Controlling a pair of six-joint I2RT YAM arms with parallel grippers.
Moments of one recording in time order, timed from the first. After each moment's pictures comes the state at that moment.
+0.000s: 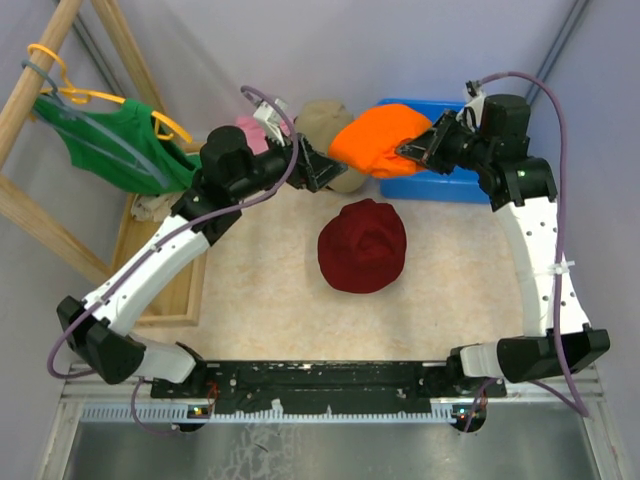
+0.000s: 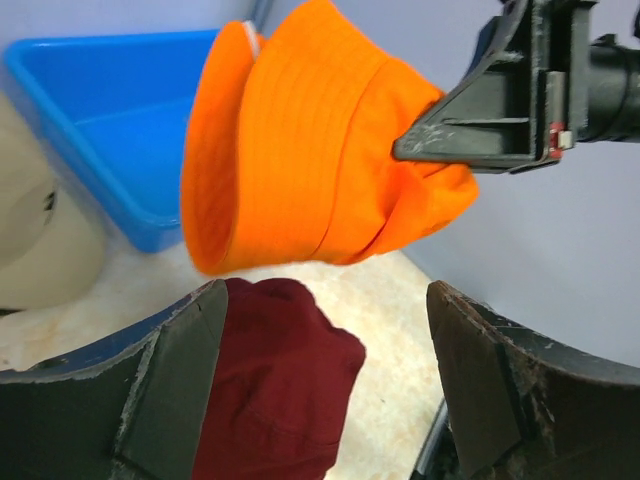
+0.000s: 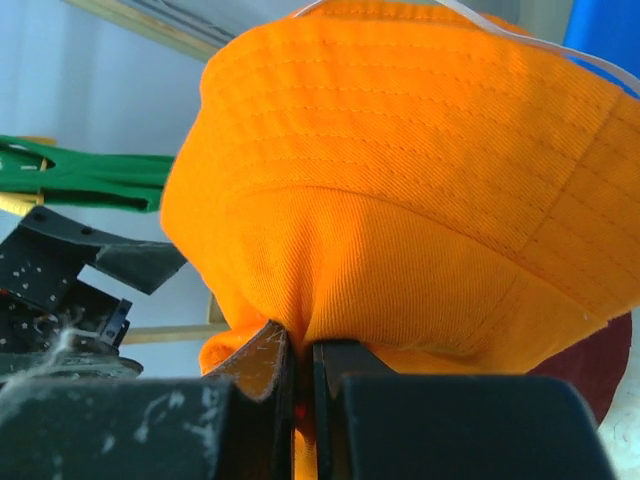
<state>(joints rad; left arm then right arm) -0.64 1.41 1.46 -0.04 0.36 -0.47 0.15 1.34 1.68 -0.74 -0.49 0.68</state>
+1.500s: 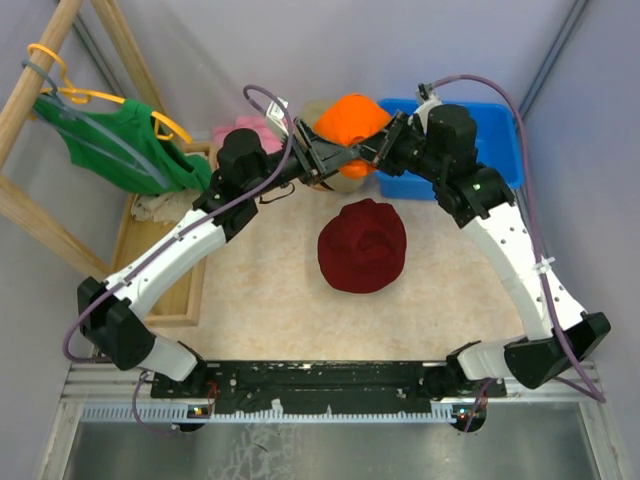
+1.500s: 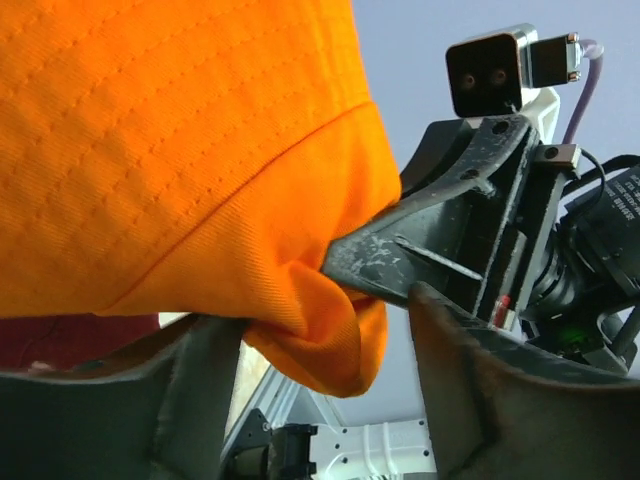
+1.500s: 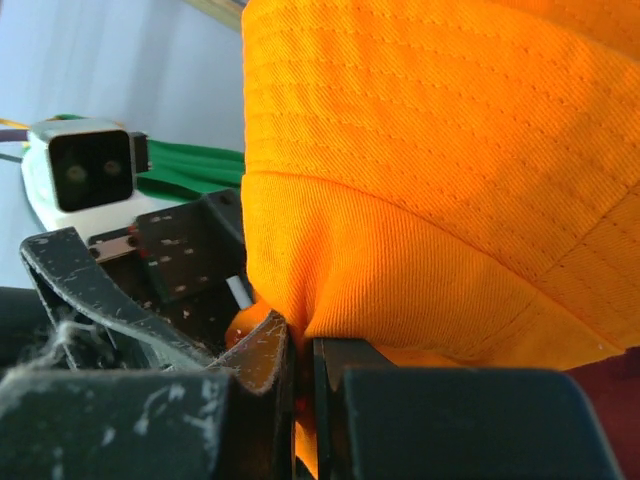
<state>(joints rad) -0.65 1.47 1.39 0.16 0.37 -1.05 0.46 1.33 1.59 -0.47 -0.26 0.85</state>
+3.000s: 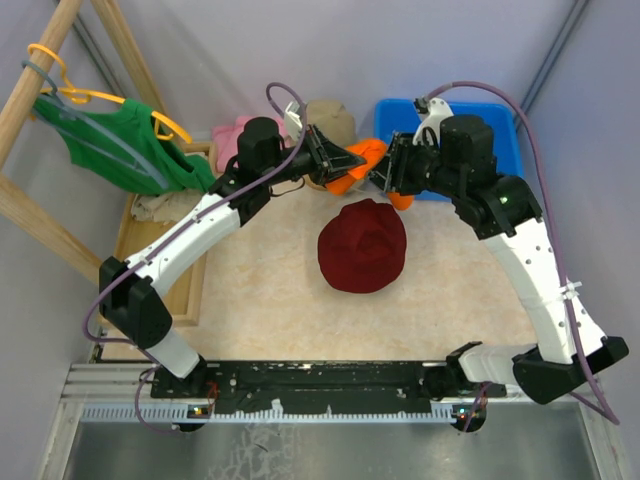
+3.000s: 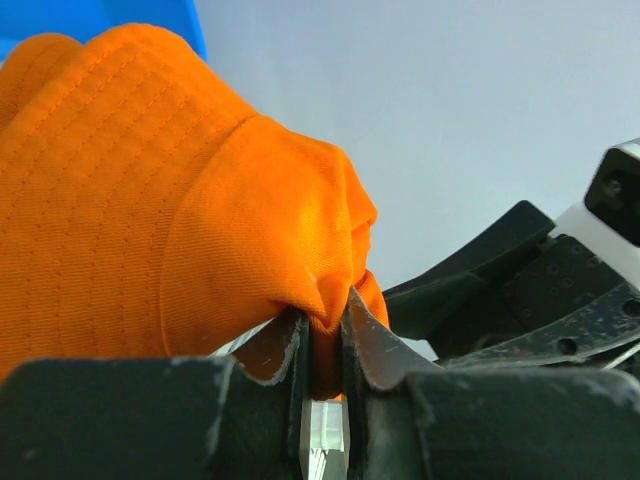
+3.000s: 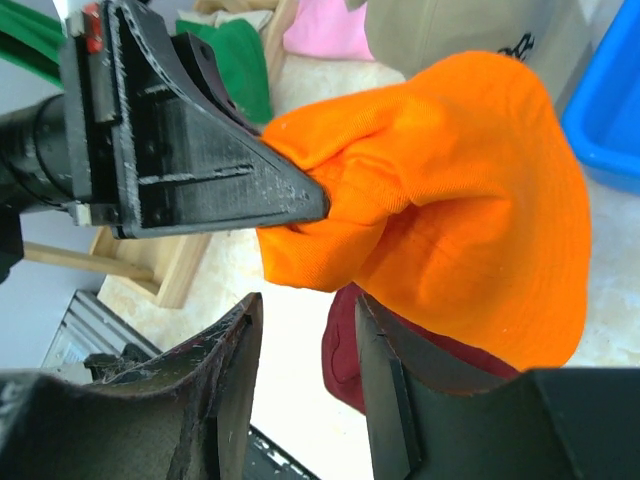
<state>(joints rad) -0.63 1.62 1.51 0.07 0.49 -1.20 0.48 1.25 1.67 -0.80 -0.19 0.40</state>
